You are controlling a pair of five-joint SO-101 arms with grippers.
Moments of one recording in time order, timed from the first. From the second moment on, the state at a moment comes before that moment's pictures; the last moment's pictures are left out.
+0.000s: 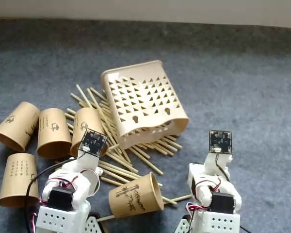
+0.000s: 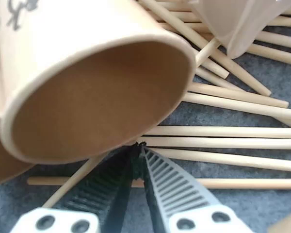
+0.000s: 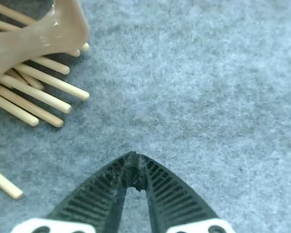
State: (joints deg) left arm 4.5 -104.1 96.0 76.6 -5.6; right arm 2.3 -104.6 95.9 71.2 4.7
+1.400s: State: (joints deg) left arm -18.8 -104.5 88.9 77.1 -5.7; right arm 2.5 -104.6 95.9 71.2 4.7
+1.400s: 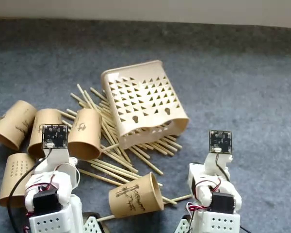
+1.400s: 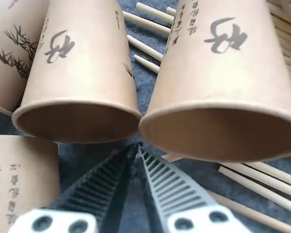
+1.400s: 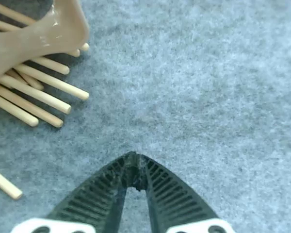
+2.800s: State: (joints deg) left arm -20.4 -104.5 90.0 77.1 -13.5; right arm -13.2 -71.7 64.1 64.6 18.3
